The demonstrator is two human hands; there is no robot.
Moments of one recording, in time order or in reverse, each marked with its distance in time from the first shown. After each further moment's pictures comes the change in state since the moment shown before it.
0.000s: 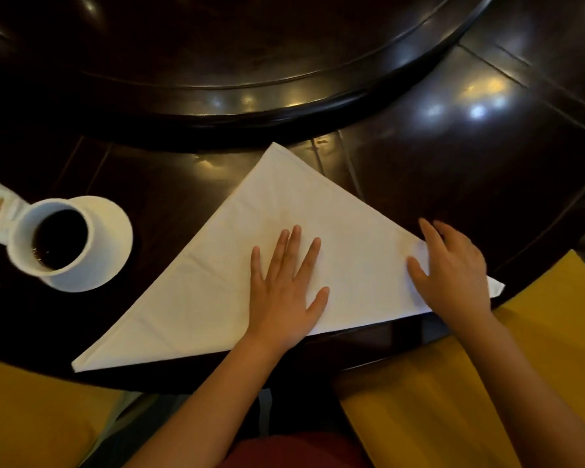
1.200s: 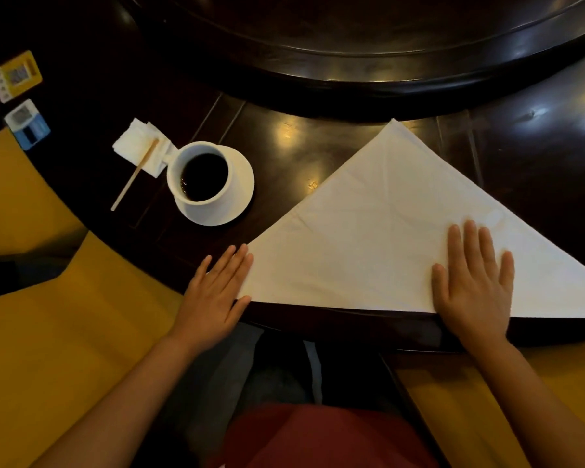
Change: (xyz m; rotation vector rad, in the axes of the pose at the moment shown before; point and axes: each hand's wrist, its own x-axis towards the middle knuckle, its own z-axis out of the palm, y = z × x) left_hand -0.149 -0.197 -0.014 0.077 -0.095 -0.074; right_hand -0.043 -0.075 0.056 0.071 -0.024 -0.223
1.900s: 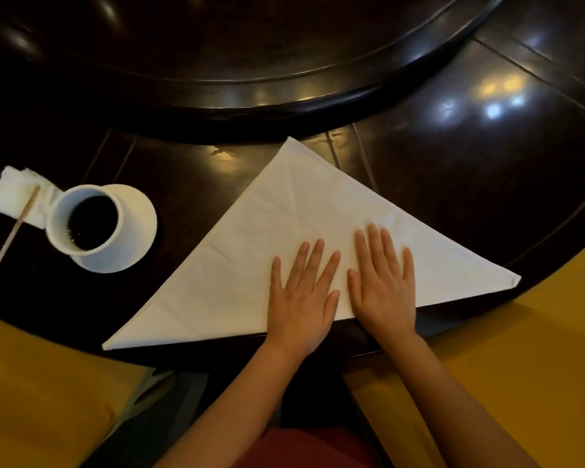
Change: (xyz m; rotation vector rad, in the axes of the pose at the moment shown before) left_hand 0.104 0.212 0.000 0.009 0.069 0.105; right_hand 0.002 -0.001 0.002 -0.037 0.026 0.024
